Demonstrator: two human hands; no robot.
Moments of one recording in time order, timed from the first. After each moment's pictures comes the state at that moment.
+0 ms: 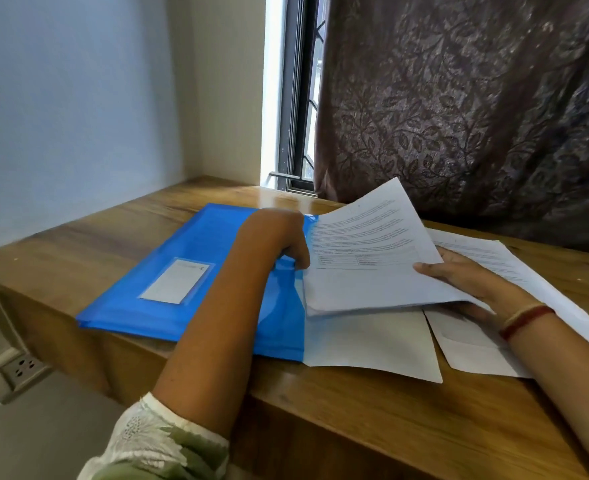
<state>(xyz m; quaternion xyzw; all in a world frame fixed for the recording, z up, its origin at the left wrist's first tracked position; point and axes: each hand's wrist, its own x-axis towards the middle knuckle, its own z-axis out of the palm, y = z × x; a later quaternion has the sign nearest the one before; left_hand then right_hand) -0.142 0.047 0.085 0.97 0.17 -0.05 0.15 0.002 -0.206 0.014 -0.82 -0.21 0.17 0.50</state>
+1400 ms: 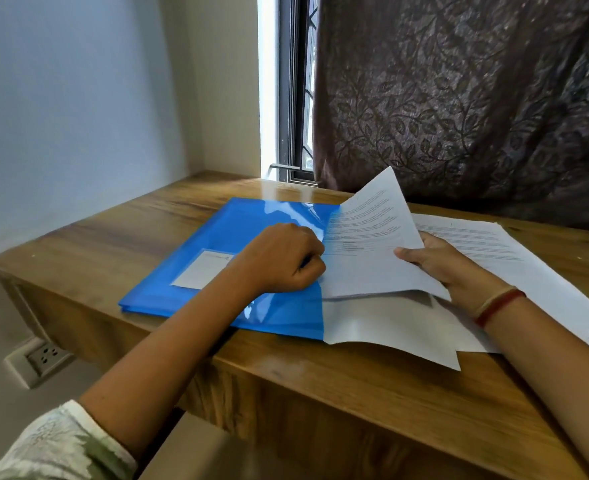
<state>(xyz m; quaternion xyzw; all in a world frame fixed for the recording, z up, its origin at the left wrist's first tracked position) -0.170 0.033 0.031 0.96 -0.14 0.22 0.08 -0.037 -0.184 0.019 -0.77 -0.15 0.16 0.60</state>
